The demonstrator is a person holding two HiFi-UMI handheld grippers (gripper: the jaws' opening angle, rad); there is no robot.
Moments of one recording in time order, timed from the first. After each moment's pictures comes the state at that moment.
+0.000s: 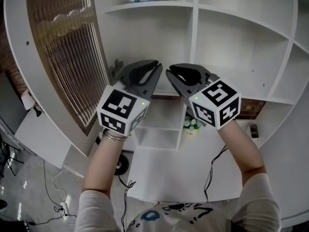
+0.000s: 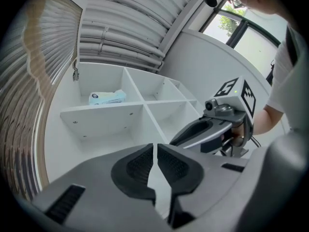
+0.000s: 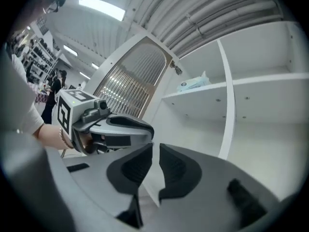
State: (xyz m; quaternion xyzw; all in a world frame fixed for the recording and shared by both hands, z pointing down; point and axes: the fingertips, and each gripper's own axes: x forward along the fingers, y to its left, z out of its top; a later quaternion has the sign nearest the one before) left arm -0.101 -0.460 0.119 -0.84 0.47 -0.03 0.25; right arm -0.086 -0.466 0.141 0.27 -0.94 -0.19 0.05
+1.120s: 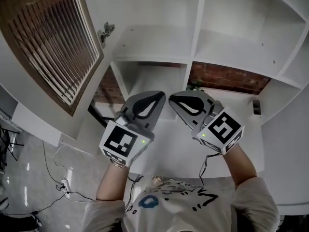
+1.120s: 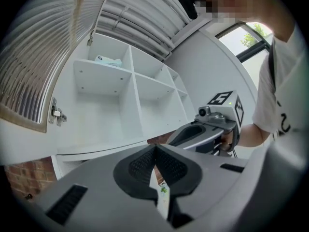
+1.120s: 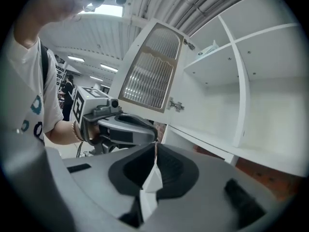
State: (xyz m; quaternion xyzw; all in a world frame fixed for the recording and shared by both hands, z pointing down) left arm -0.081 -0.398 0.283 -0.89 0.44 -0.04 0.10; right arm -0.073 -0.397 0.302 0.18 -0.97 -0.14 0.12
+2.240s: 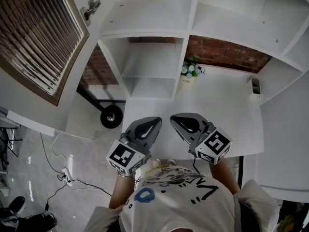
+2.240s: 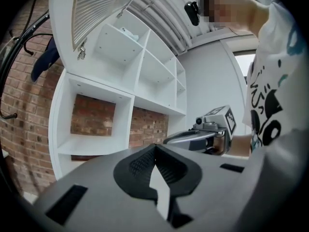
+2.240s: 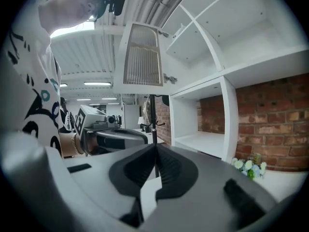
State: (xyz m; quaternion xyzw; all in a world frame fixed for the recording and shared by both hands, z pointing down) left arm -0.069 -0.330 0.438 -0.91 0.40 -0.02 -0.07; right arm -0.044 -0.338 0.443 0.19 -0.98 0.04 0.09
